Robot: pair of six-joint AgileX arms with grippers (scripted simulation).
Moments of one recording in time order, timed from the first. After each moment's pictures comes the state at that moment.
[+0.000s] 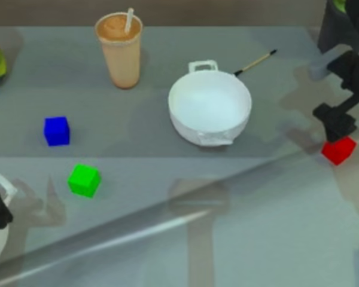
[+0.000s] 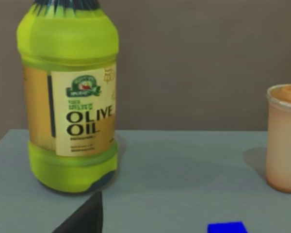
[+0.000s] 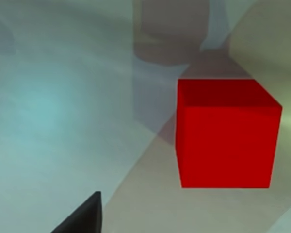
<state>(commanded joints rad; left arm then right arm) 0.00 0.00 0.00 0.00 0.00 0.00 0.14 2.14 1.71 -1.14 0.00 -0.53</state>
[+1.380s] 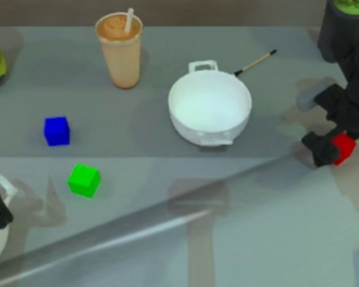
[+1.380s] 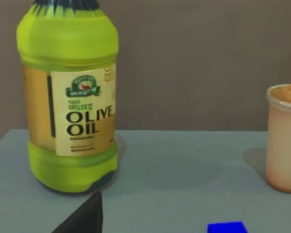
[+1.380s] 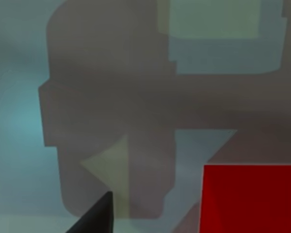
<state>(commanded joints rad) 0.00 0.00 0.00 0.00 0.00 0.00 0.14 2.26 1.53 -0.84 0.00 -0.53</state>
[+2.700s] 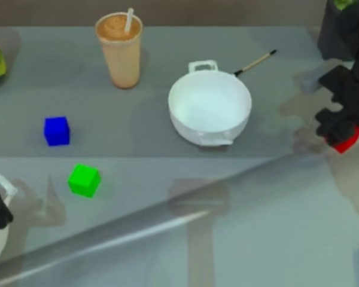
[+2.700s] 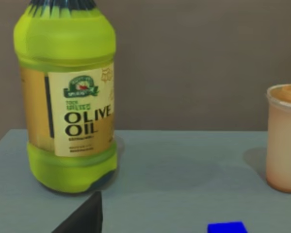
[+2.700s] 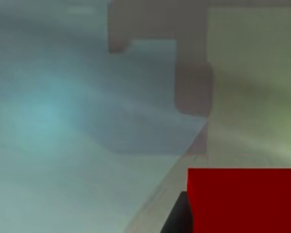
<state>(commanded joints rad) 0.00 0.00 0.00 0.00 0.00 0.00 0.14 2.17 1.63 -1.02 -0.01 -0.52</state>
